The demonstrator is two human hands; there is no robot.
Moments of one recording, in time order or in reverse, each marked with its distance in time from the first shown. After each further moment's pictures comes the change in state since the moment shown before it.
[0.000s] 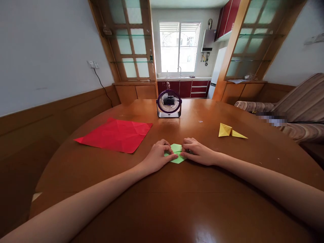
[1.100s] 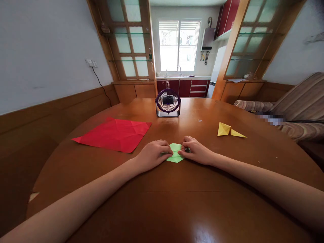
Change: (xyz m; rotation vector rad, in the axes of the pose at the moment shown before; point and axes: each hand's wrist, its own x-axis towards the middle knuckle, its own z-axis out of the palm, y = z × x) left_hand -0.002 -0.004 -0.022 0.264 -0.118 0.356; right_hand 0.002 -0.002 0.009 -0.020 0.092 0.195
